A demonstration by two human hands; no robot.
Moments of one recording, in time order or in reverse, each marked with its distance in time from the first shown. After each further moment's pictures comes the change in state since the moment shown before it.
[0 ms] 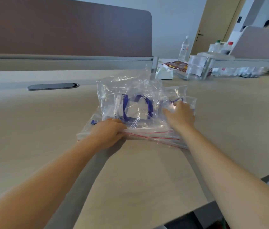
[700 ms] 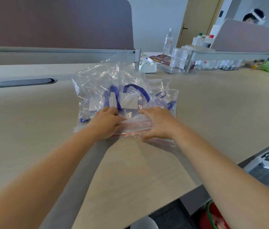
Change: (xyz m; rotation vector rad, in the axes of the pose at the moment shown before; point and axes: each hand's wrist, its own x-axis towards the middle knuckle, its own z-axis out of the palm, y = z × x) left_hand 0.038 0.034 0.010 0.109 -0.052 0.053; right_hand -0.020 0.023 -0.021 -0.396 -0.369 -0.583
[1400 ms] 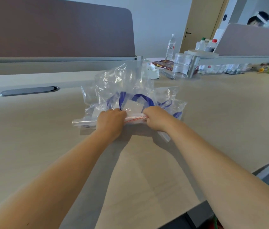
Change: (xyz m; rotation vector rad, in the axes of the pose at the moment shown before) left_hand 0.028 0.024 -0.014 0.189 0.120 -0.200; right_hand 0.037 0.001 -0.017 0.055 -0.096 0.129
